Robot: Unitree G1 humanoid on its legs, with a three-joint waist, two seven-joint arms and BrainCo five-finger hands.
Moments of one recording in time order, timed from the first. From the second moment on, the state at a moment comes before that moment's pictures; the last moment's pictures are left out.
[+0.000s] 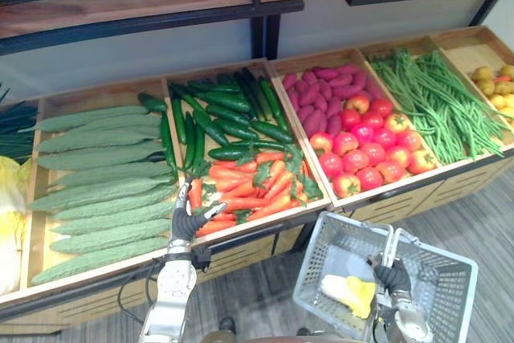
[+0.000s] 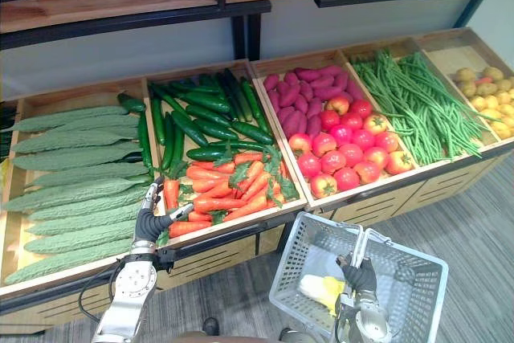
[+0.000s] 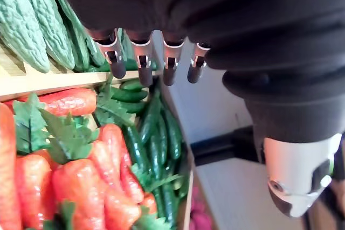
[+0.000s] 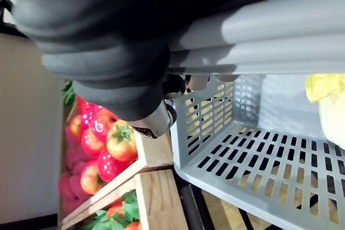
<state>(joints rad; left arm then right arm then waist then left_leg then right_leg) 0.15 0.14 -0.02 0.08 0.29 -0.13 0.20 0.31 -0.05 -0.19 0.24 0.13 -0.06 -0.03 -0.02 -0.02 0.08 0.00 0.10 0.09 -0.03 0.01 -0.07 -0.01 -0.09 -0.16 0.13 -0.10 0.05</state>
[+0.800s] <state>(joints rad) -0.46 0.36 -0.15 0.54 0.68 -0.06 0.23 0.07 -0.17 -0.14 0.29 0.15 -0.10 0.00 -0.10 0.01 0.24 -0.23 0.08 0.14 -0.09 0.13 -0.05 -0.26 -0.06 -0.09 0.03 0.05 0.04</state>
